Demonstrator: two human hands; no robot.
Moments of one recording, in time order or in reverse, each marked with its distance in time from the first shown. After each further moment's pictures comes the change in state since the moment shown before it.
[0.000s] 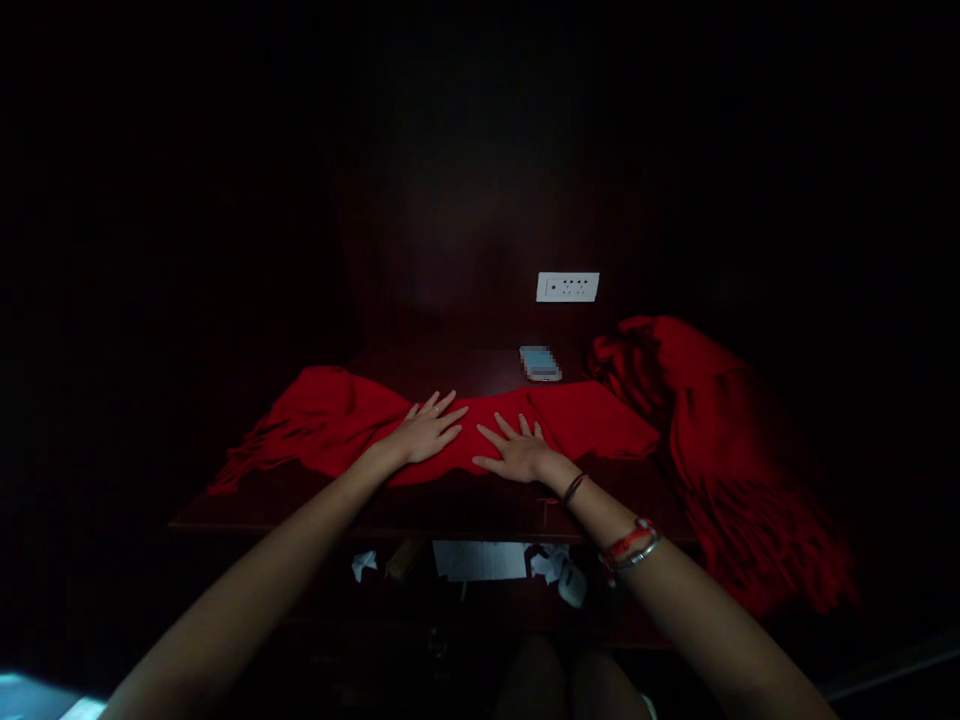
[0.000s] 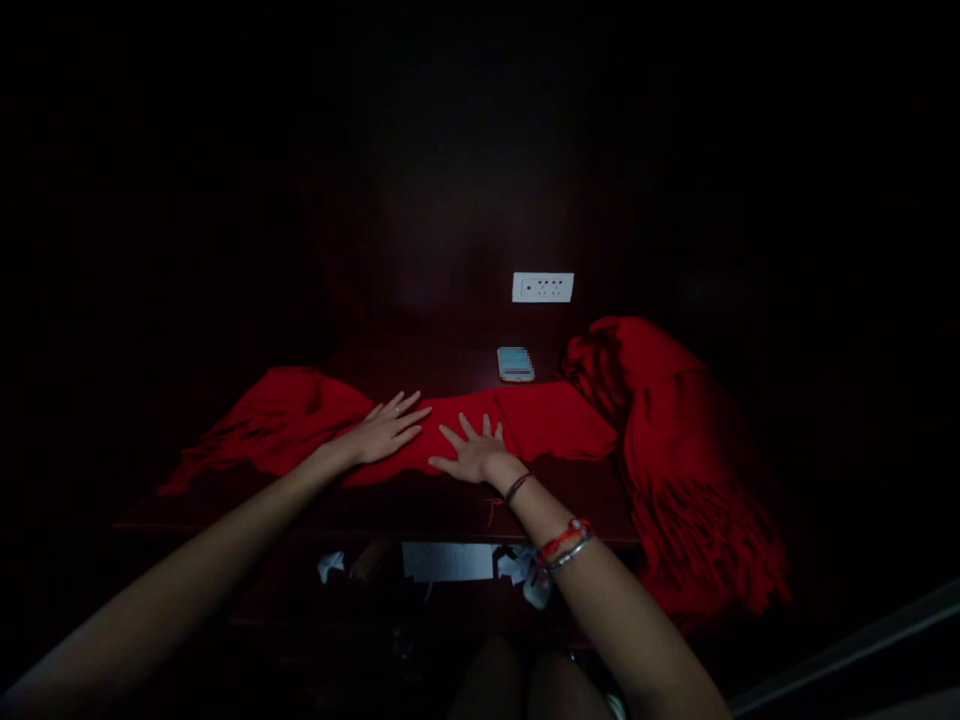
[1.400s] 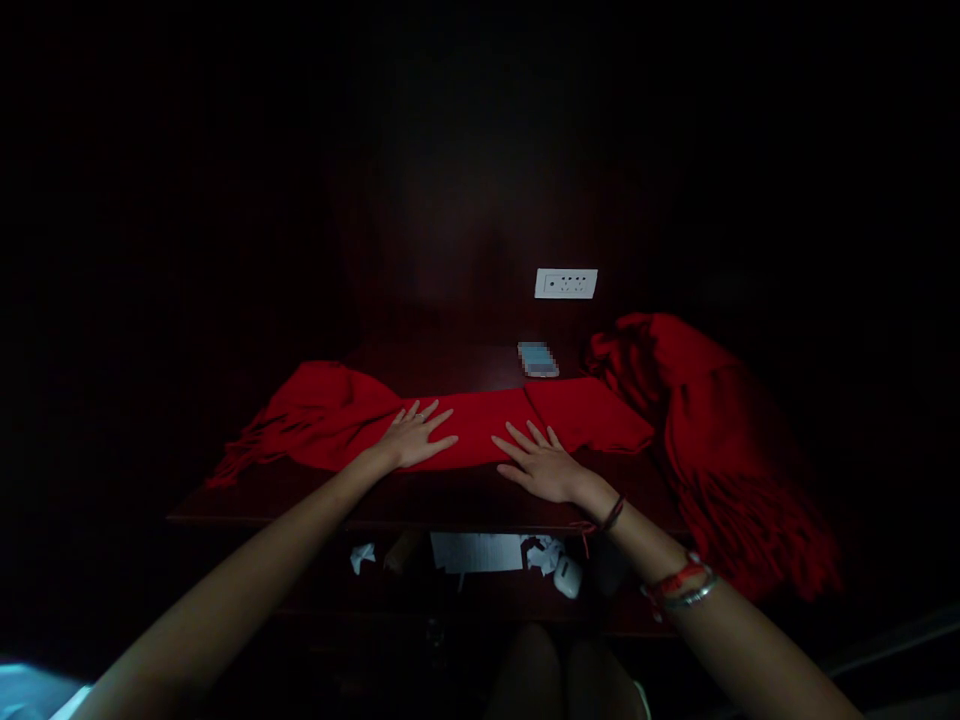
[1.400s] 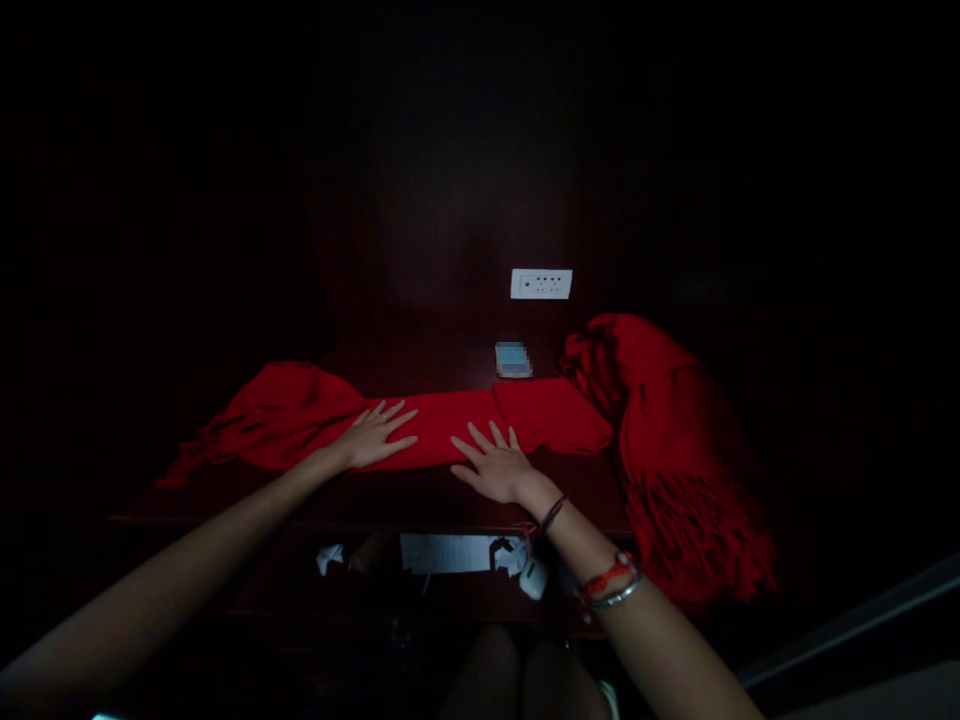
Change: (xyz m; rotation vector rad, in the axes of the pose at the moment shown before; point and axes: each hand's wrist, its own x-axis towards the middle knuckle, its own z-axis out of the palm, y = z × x) left_hand -0.008 -0.004 0.012 -0.006 -0.039 -0.107; right_hand -0.039 0.022 0.013 -0.029 0.129 -0.143
